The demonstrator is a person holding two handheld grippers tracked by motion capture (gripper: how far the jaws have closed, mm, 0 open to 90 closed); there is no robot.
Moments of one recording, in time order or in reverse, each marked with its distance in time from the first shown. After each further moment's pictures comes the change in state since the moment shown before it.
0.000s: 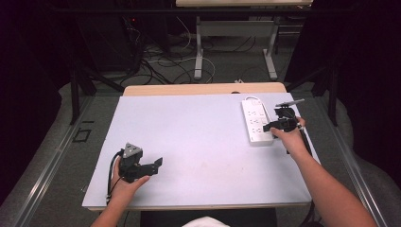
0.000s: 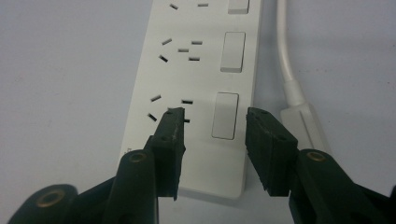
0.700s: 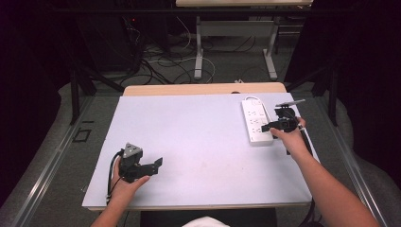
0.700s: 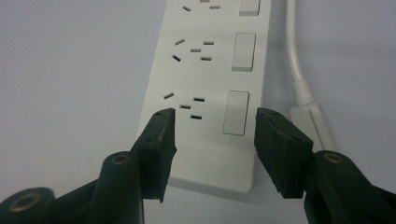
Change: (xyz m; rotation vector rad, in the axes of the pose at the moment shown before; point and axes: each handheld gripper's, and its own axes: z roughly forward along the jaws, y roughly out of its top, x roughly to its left) left arm 0.000 0.000 0.000 -0.003 0.000 -0.005; right arm 0.004 -0.002 -0.005 -0.014 0.018 -0.007
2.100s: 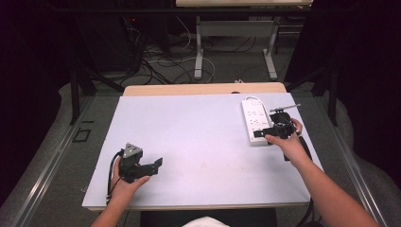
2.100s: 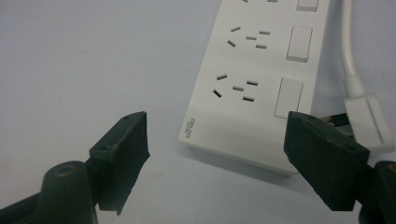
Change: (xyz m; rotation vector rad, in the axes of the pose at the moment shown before) left arm 0.000 -0.001 0.000 -0.008 0.004 0.000; right arm 0.026 -0.019 -0.011 -0.027 0.067 -0.107
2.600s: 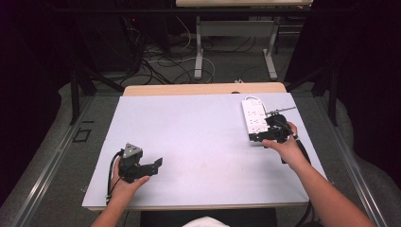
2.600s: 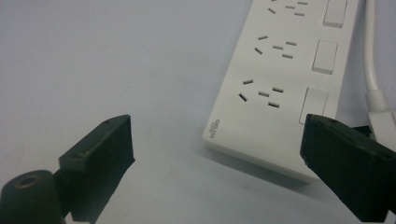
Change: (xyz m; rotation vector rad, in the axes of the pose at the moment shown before) left arm 0.000 0.000 -0.001 0.009 -0.003 -0.001; right arm 0.018 -0.006 -0.002 -0.049 0.001 -0.109
